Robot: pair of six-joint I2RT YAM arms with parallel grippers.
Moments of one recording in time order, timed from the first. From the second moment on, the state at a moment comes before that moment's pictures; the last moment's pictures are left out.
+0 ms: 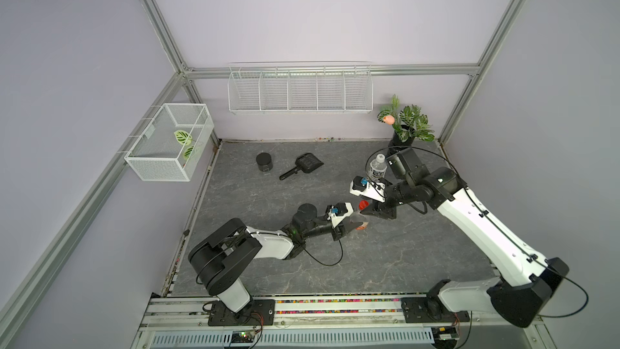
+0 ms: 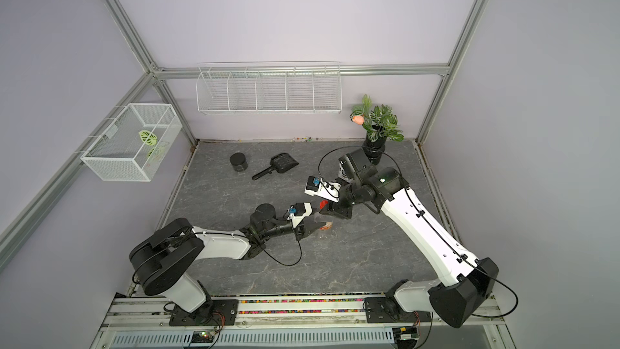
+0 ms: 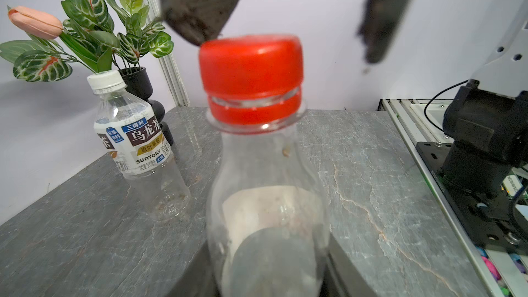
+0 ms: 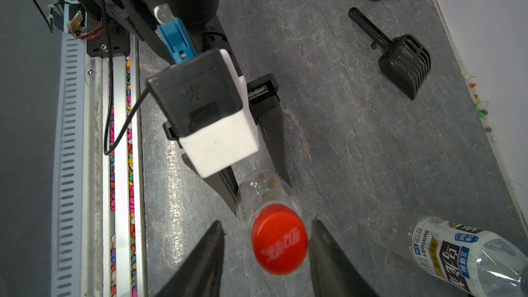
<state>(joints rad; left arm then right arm) -0.88 1.64 0.57 0.99 0.51 0.17 0.57 1.35 1.46 -1.12 -0.42 -0.76</state>
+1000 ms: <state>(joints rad) -0.88 1.64 0.57 0.98 0.53 0.17 0.55 1.36 1.43 -1.12 -0.40 -0.76</state>
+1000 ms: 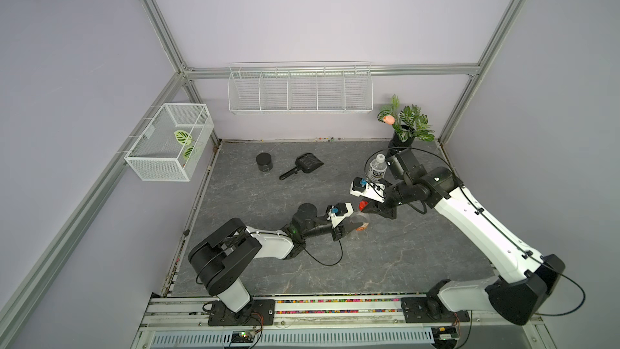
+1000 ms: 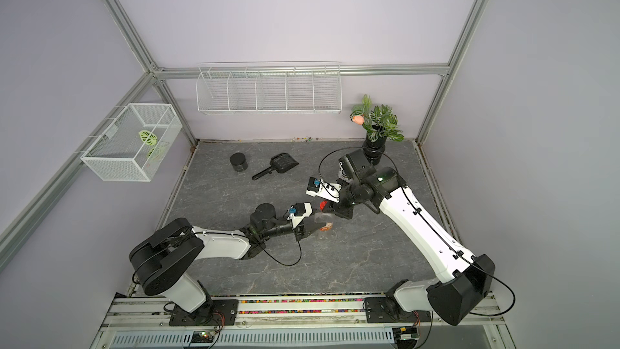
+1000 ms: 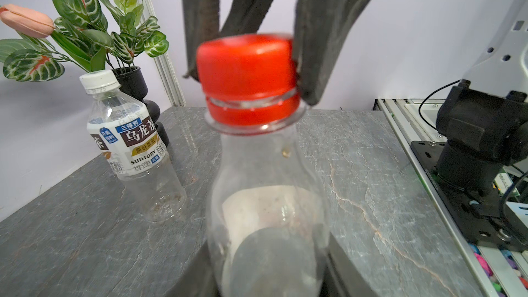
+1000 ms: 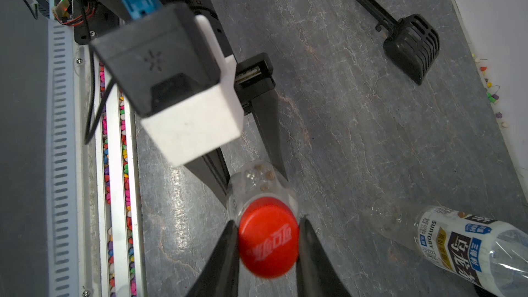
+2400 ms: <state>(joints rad) -0.89 1.64 0.57 0.99 0.45 0.17 0.71 1.10 1.28 -0.87 0.05 0.01</state>
